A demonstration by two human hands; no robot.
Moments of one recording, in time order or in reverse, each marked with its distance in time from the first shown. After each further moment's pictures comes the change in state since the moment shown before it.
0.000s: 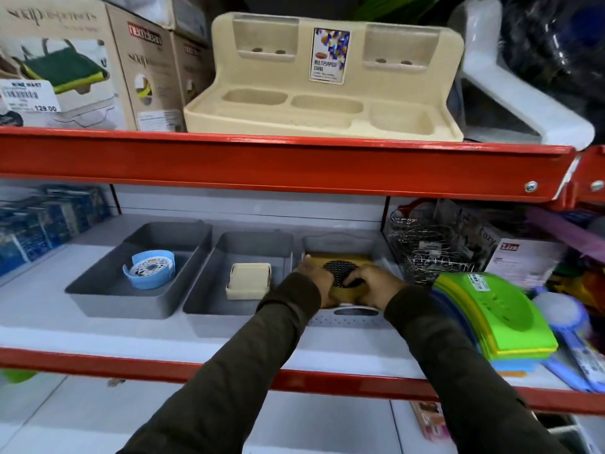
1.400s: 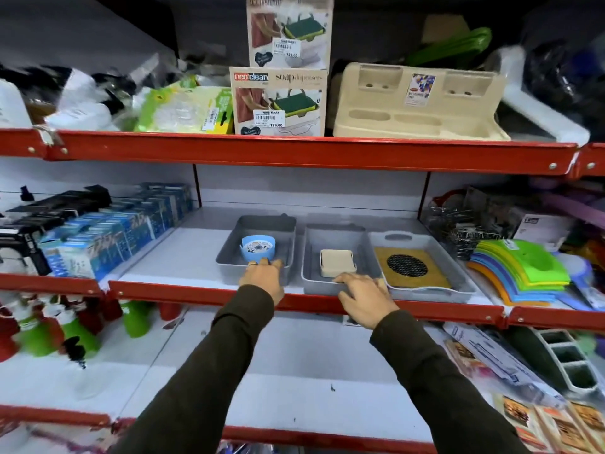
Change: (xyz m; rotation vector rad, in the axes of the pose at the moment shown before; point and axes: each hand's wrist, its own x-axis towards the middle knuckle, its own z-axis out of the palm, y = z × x) left_hand -0.259 -0.194 0.004 -0.167 0.193 -0.355; right_hand -0.153 -0.251 0.099 -0.109 0.154 -0.040
